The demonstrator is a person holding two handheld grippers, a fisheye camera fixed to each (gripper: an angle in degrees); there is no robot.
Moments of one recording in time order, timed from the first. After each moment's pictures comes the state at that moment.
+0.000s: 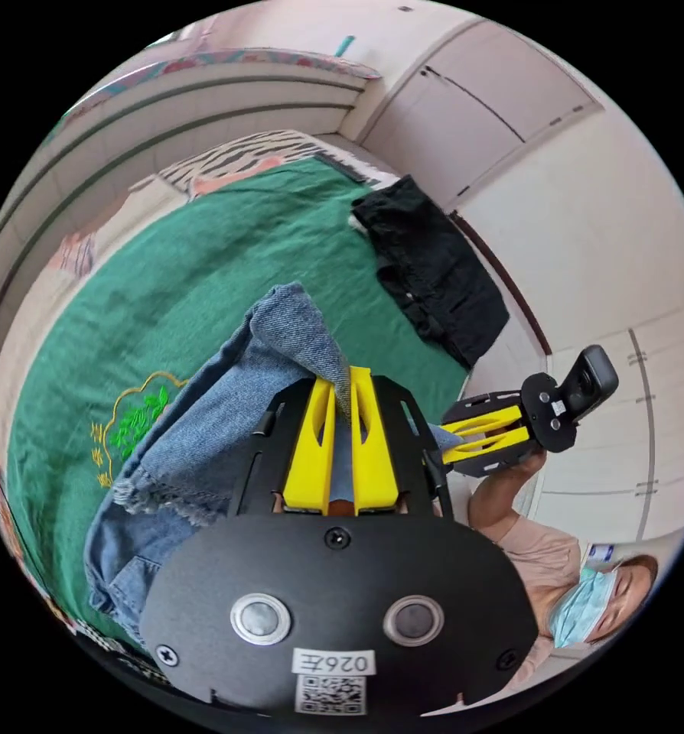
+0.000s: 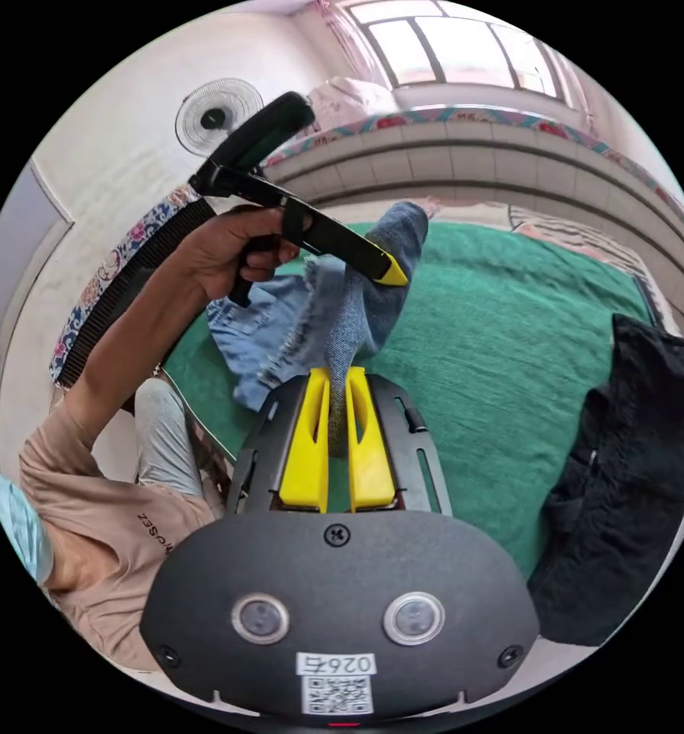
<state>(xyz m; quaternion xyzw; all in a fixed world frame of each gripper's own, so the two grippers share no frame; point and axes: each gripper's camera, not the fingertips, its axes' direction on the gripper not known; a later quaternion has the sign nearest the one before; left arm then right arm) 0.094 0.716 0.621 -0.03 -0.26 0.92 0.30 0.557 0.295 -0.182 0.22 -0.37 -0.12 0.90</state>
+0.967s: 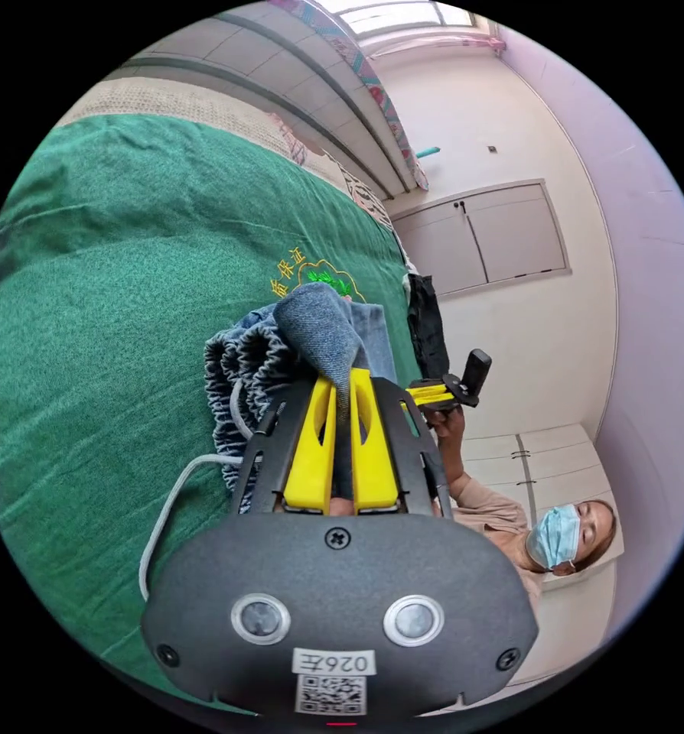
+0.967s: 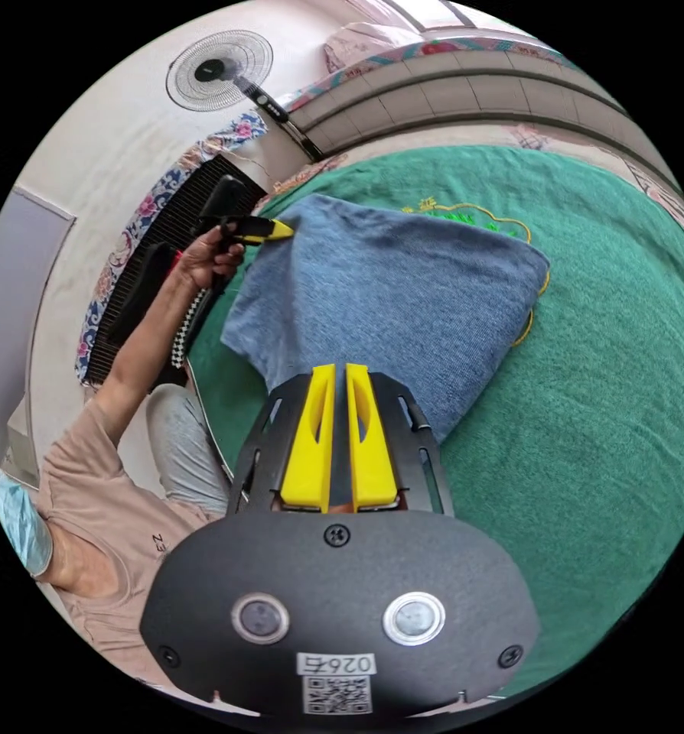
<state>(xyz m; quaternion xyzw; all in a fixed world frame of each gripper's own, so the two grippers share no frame) 0.249 0.251 0.267 -0.06 -0.01 0.87 0.50 0.386 0.371 -0.096 0.52 -0.26 -0.10 0.81</state>
